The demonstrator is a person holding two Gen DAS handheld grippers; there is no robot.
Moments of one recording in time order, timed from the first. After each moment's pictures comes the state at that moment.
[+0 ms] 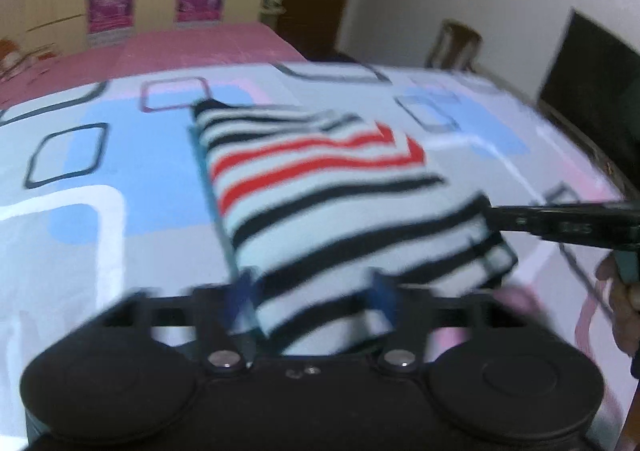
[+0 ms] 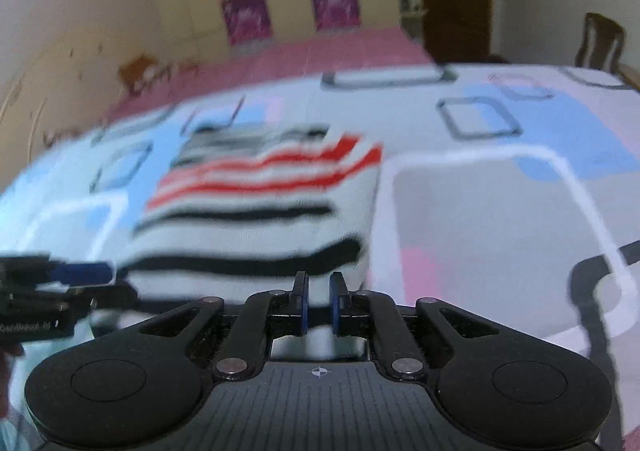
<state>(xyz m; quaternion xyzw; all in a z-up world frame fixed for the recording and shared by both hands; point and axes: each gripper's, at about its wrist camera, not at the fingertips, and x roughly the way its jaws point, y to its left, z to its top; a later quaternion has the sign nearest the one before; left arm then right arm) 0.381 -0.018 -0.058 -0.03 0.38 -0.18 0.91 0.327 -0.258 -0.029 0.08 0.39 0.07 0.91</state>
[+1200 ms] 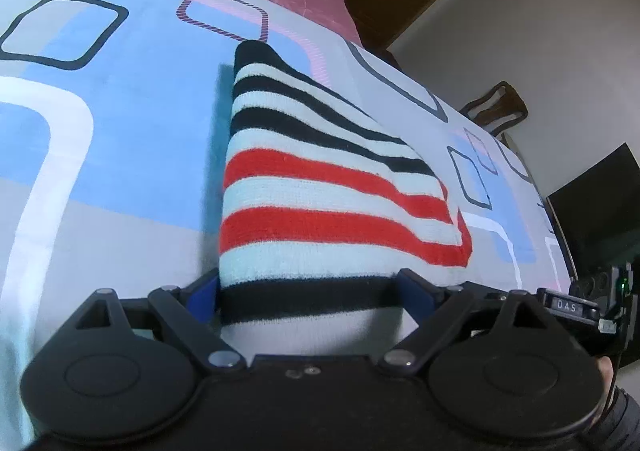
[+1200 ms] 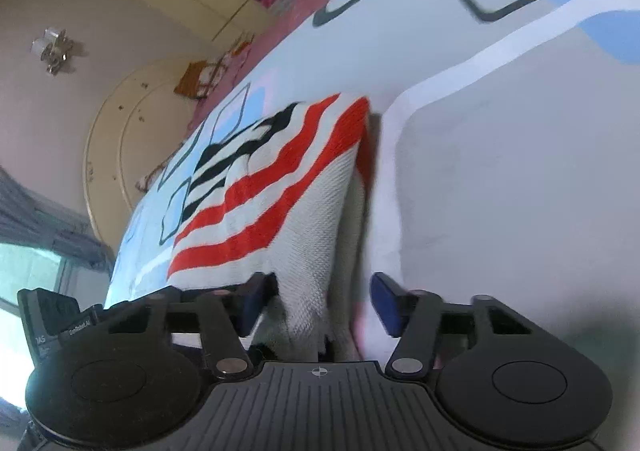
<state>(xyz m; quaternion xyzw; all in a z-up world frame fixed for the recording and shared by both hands) 0.479 -0.005 -0.105 -0.24 0.46 -0.14 0.84 0.450 -0.359 -0.095 0.33 0.49 0.22 0.77</state>
